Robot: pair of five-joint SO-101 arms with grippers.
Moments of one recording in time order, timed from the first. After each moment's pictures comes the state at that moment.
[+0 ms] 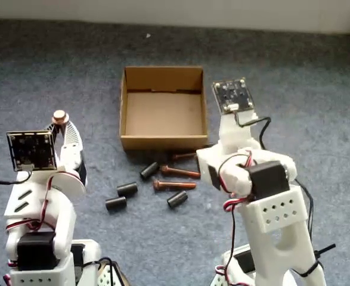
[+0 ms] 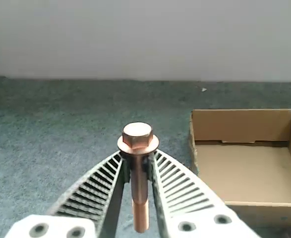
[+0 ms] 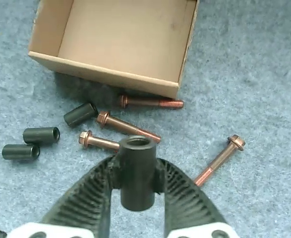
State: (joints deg) left arm -9.7 -86.5 59.5 51.8 3.2; right arm -23.7 -45.6 26.9 82.8 -1.5
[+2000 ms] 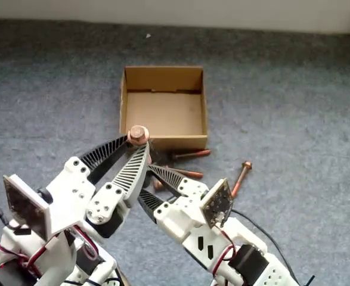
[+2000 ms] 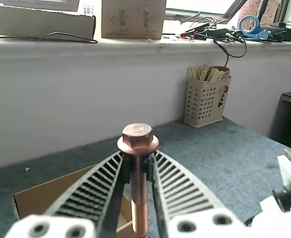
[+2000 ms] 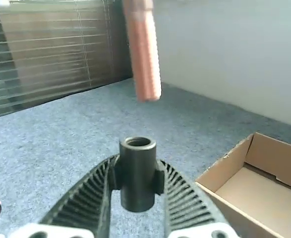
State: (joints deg) left arm 32.0 -87.3 39.4 56.7 9.8; right arm -53.7 -104.3 86.0 26.3 -1.4
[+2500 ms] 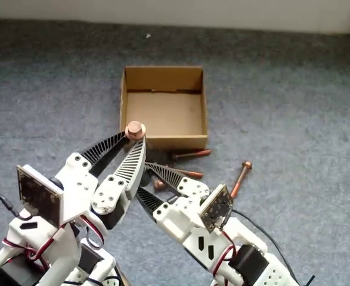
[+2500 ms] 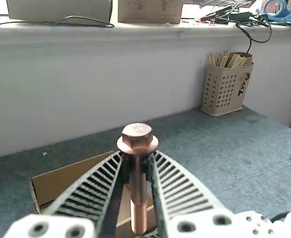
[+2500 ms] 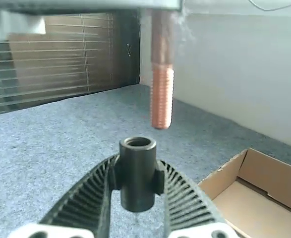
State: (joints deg) left arm 28.3 -87.2 42.5 56.7 8.5; right arm -53.7 -104.3 85.9 24.7 2.6
